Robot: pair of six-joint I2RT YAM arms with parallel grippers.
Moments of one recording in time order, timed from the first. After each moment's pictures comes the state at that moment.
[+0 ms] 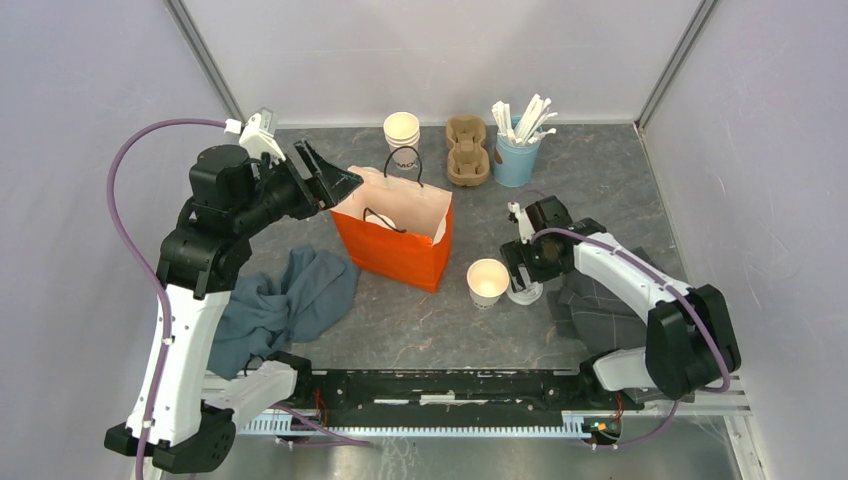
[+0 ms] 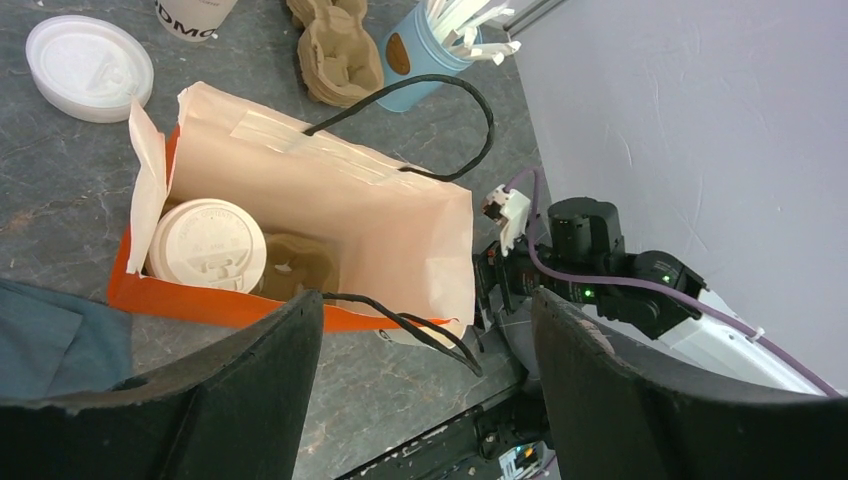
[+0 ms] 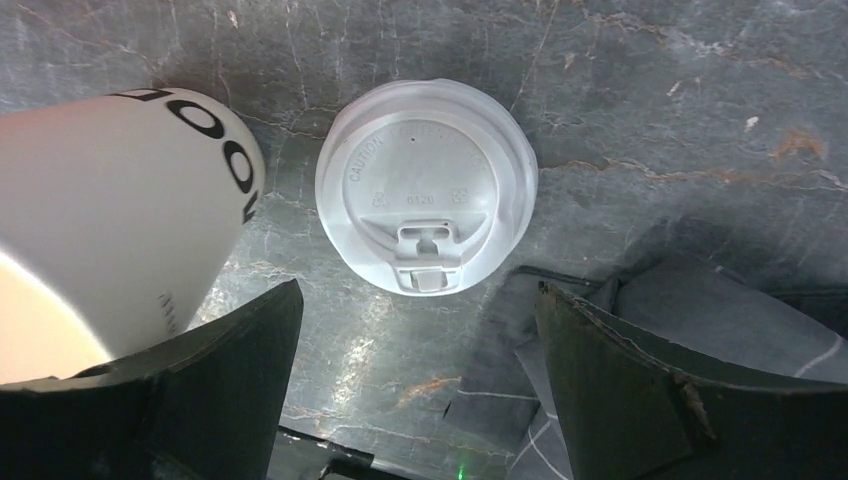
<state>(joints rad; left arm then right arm) -0.28 1.00 1.51 -0.83 0.27 -0.64 0.39 1.36 0.88 -0.72 -0.07 0.03</state>
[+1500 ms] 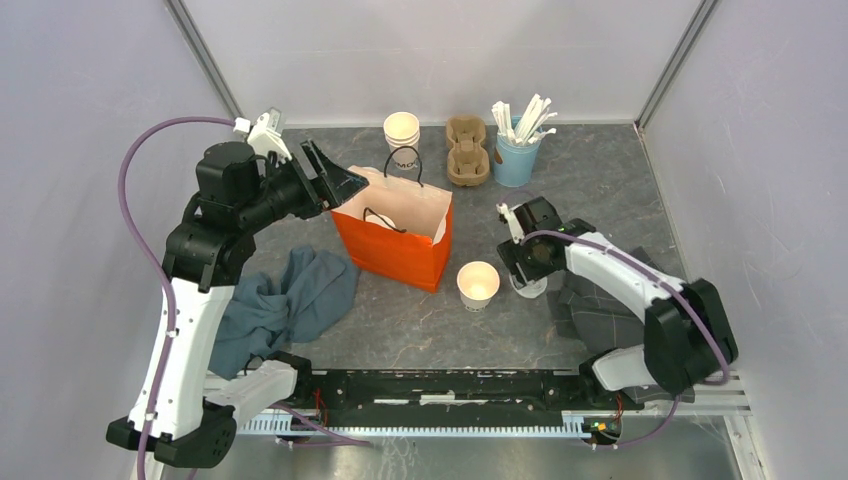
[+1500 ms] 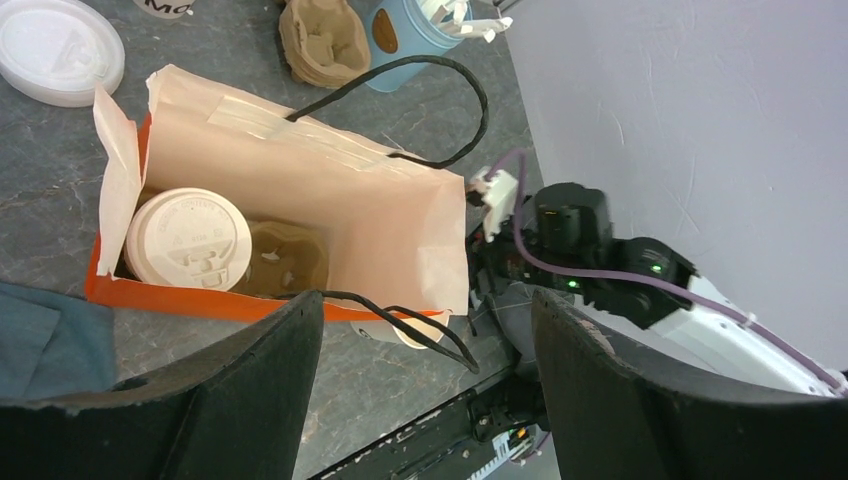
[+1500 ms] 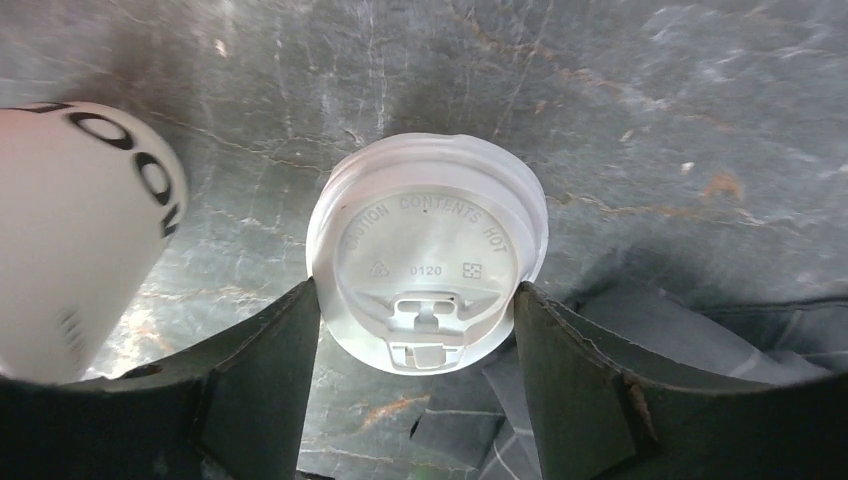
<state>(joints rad) -0.28 1.02 1.51 -0.83 0.32 -0.64 0.46 1.43 0.87 -0.66 0.07 -0.02</state>
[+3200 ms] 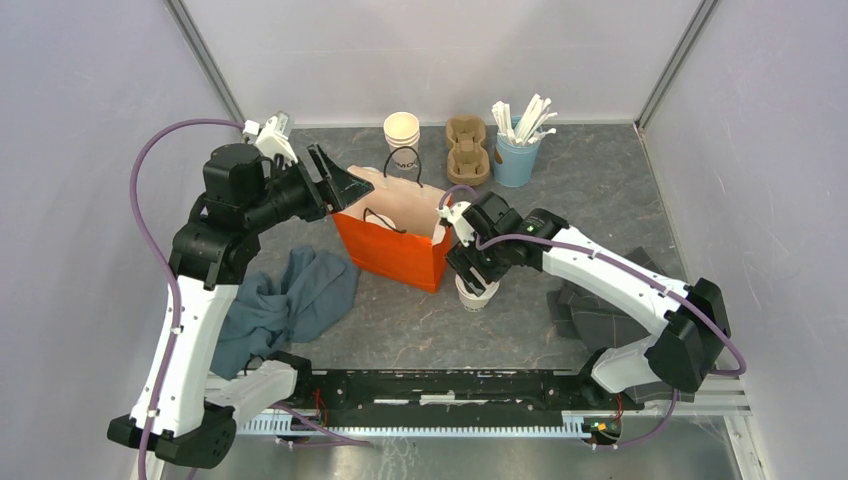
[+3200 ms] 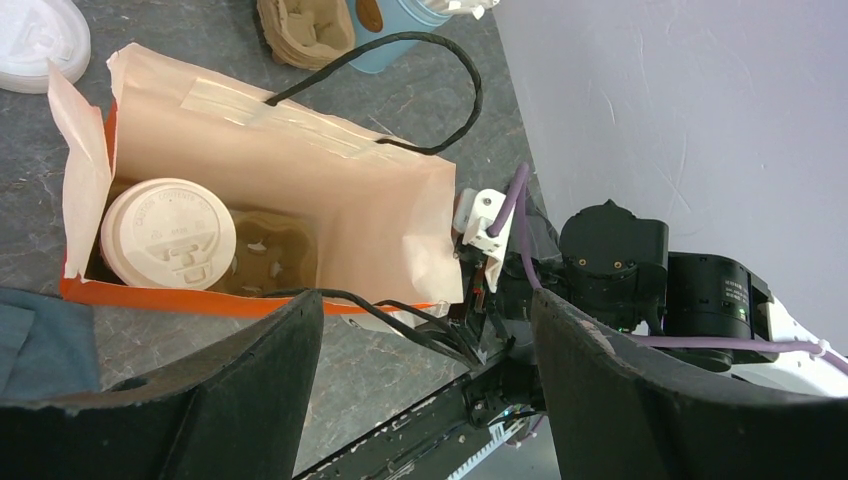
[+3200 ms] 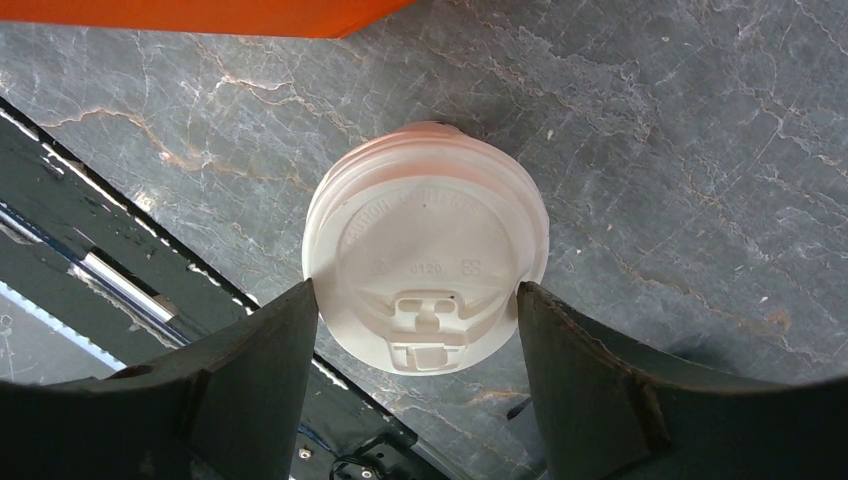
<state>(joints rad) -0.28 1.01 1.46 -0.80 0.37 -0.64 0.81 1.42 1.21 -0.88 -0.02 0.02</state>
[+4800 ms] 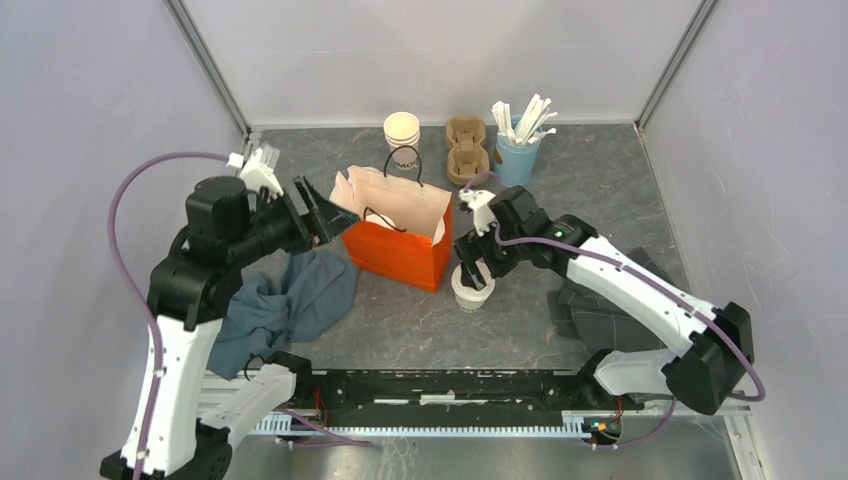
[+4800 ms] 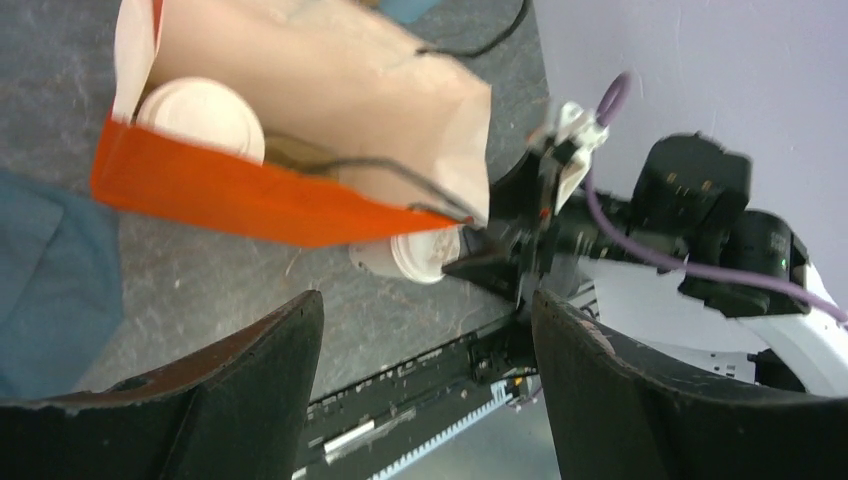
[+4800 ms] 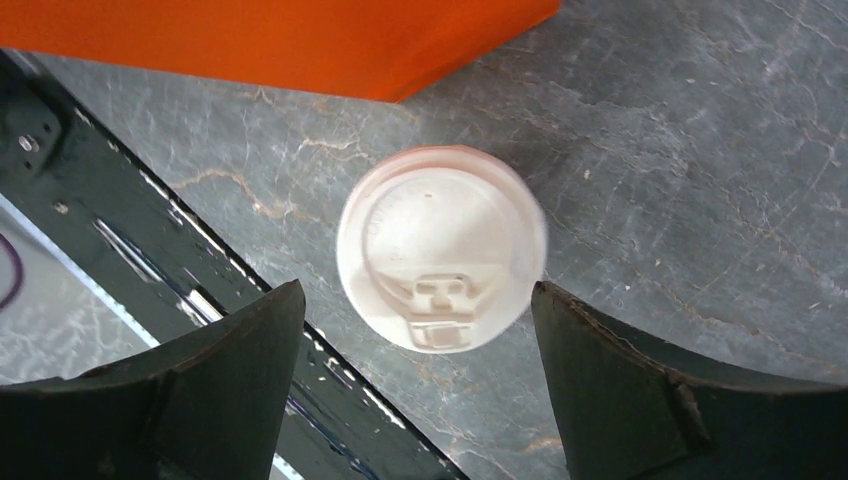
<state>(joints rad) -0.28 0.91 1.44 -0.95 0.34 -0.64 0.76 1.32 1.14 -0.75 -0.16 0.10</state>
